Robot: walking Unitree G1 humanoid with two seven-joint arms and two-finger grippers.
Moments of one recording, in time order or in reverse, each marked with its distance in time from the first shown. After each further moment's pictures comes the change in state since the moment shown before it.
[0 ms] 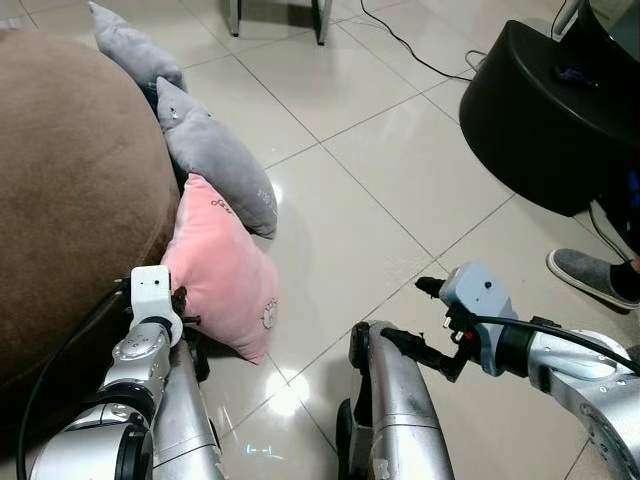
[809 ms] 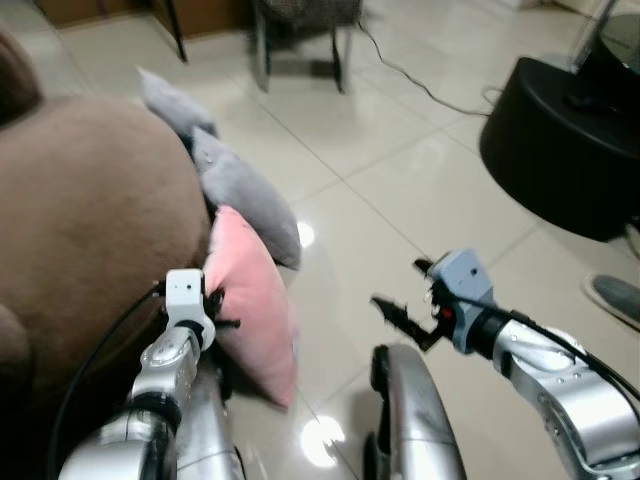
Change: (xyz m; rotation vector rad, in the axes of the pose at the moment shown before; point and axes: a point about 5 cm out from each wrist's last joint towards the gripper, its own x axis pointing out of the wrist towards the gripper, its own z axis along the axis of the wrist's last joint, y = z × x) left arm -0.009 -0.041 -0.001 -0.072 -0.128 -0.236; right arm 0.026 -0.009 -0.002 0.086 -0.128 -0.220
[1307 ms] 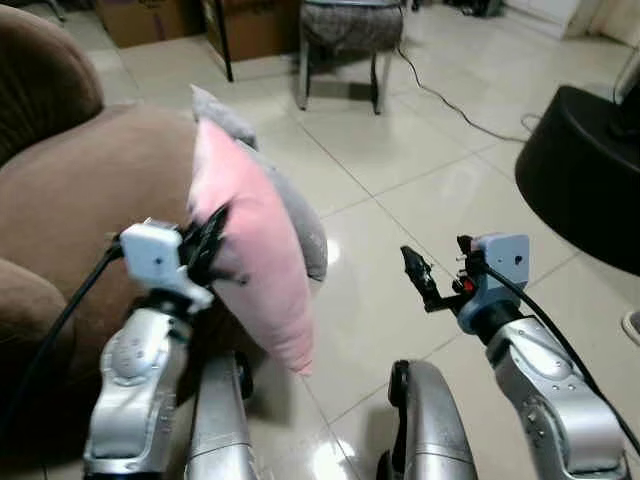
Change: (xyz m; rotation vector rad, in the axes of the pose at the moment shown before) left arm -0.079 -0.056 0.117 0.101 -0.576 -0.210; right arm 0.000 -0.008 0.007 0.236 -0.173 -0.355
